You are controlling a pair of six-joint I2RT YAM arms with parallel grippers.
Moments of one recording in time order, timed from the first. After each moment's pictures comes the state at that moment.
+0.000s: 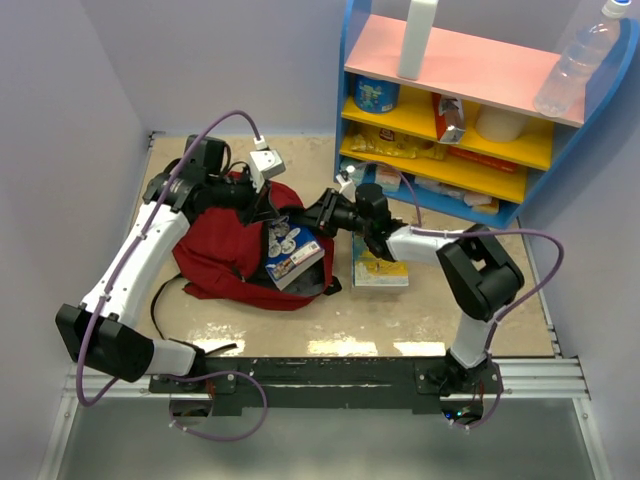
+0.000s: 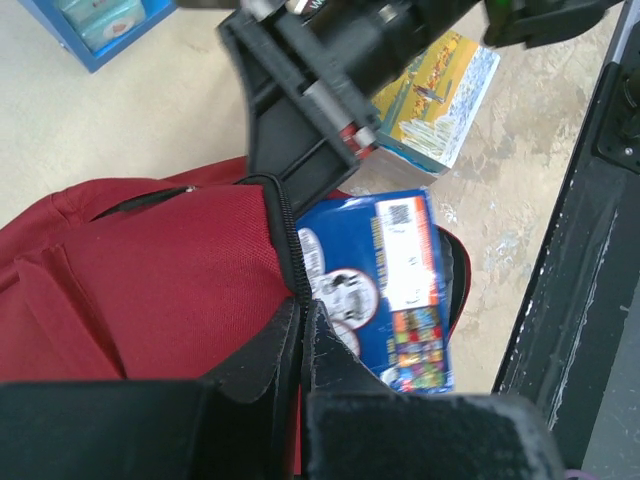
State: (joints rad) left arm -0.30 1.37 1.42 -0.85 0.72 0.45; right arm 0.59 1.78 0.95 0.61 -0.54 1.21
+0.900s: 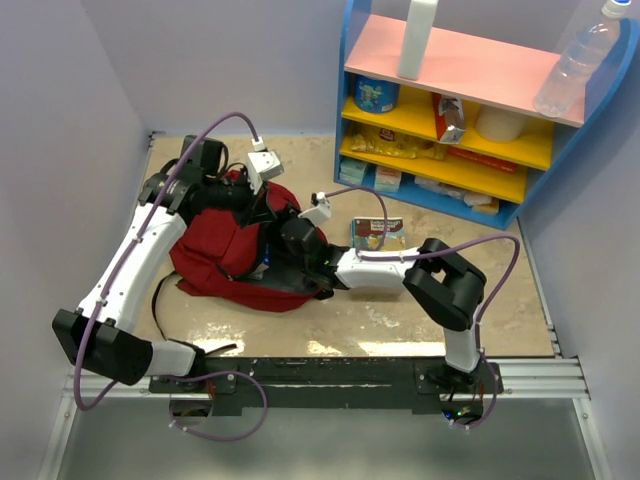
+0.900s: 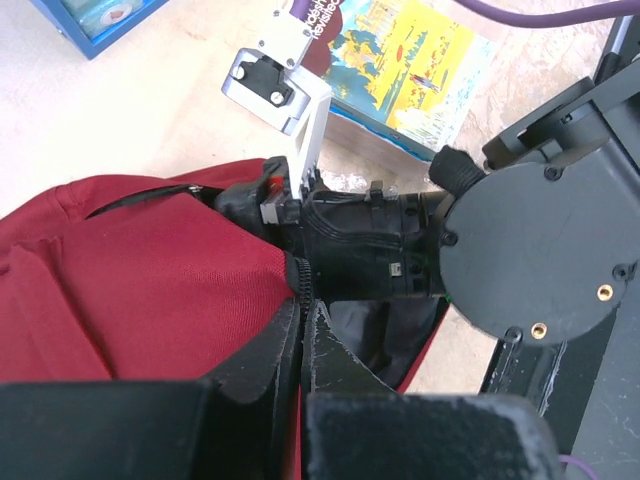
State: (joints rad) left arm -0.30 1.35 1.44 -0.91 0.70 0.46; right arm 1.01 1.92 1.17 0.44 0.52 1.23
